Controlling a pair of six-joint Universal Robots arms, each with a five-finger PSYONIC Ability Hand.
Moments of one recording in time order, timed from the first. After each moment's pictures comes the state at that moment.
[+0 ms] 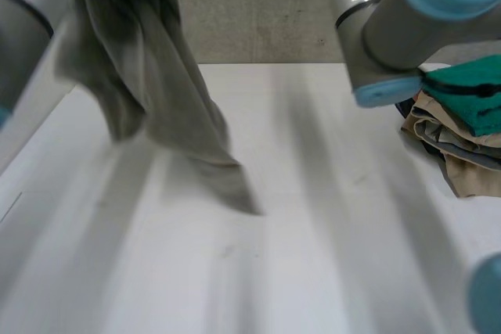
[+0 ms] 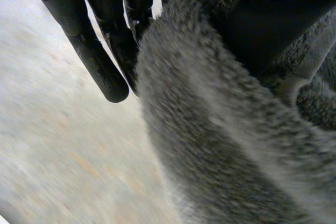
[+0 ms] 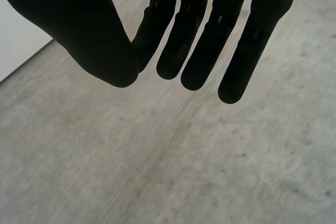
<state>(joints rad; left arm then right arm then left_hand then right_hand) 4.35 -1.81 -0.99 3.23 -1.41 3.67 2.13 -0.77 0.39 -0.22 1.54 2.91 1.14 1.19 1.19 1.20 0.97 1.15 1.18 1.19 1.19 1.01</state>
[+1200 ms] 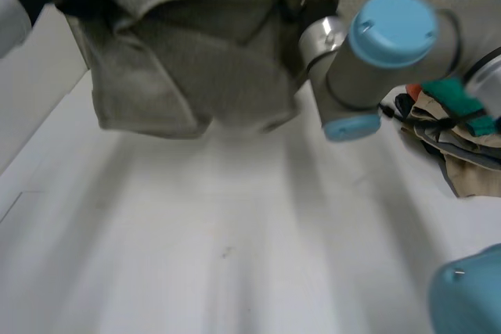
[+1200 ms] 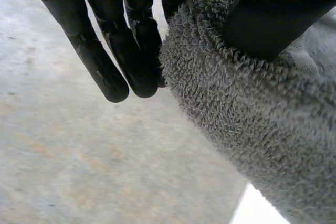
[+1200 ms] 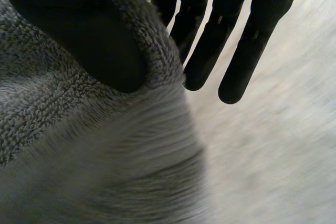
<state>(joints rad) 4.50 -1.71 -1.11 3.06 -1.19 3.69 2.18 -0.64 0.37 -0.23 1.61 2.82 1.14 1.20 1.19 1.20 0.99 1.12 1.18 1.19 1.19 1.00</state>
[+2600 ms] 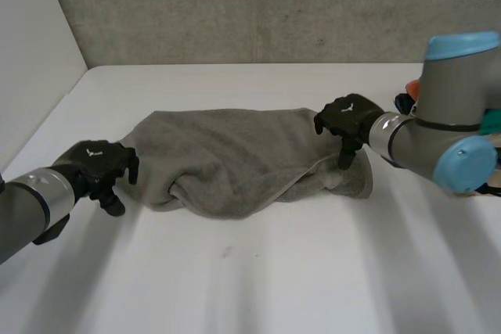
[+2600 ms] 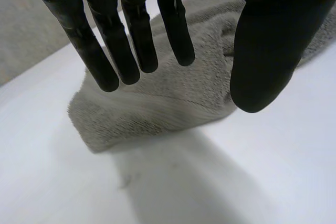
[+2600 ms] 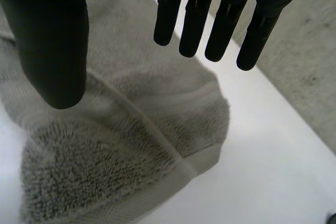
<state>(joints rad) 4.56 -1.77 -1.72 2.98 -1.34 3.56 1.92 -0.75 0.83 0.38 1.27 2.54 0.68 0.68 0.68 0.68 0.50 0.54 0.55 0.55 0.55 0.39</state>
